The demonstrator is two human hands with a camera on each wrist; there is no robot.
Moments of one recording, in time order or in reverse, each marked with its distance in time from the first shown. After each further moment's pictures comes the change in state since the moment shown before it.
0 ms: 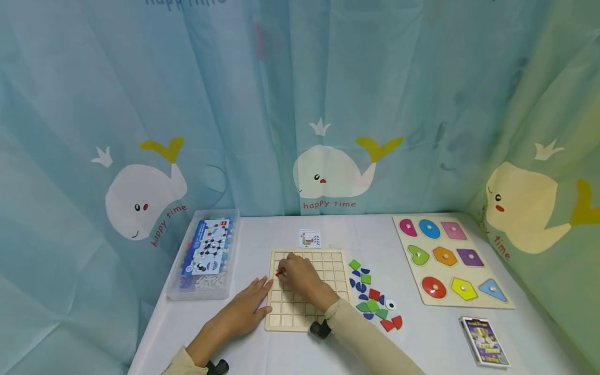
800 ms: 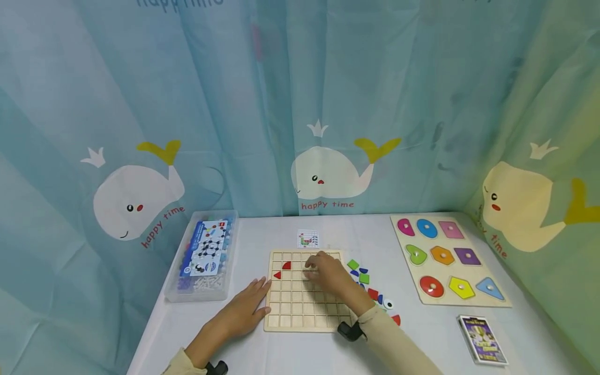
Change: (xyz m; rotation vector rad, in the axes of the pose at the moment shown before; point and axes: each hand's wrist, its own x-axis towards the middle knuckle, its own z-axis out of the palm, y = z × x) left_hand 0.000 0.002 0.000 -0.003 -0.003 -0.007; right_hand -0.041 0.043 -0.049 0.197 -0.124 0.248
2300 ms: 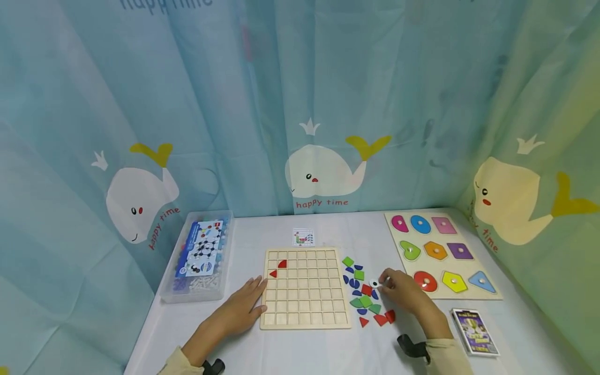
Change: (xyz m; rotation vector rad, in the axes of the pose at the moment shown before) left_hand -0.002 0.006 -0.002 0.000 -0.020 -0.028; right_hand -0.107 0.122 -0.071 0.016 -0.045 0.412
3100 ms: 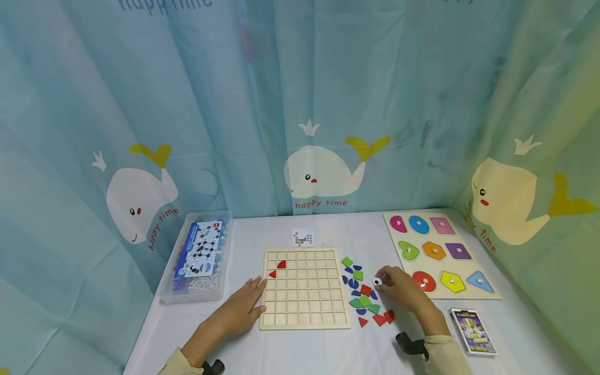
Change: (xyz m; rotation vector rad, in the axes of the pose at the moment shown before) left_hand 0.001 -0.001 0.001 0.001 0.004 0.011; right_hand 0.005 0.004 0.002 0.056 0.048 -0.037
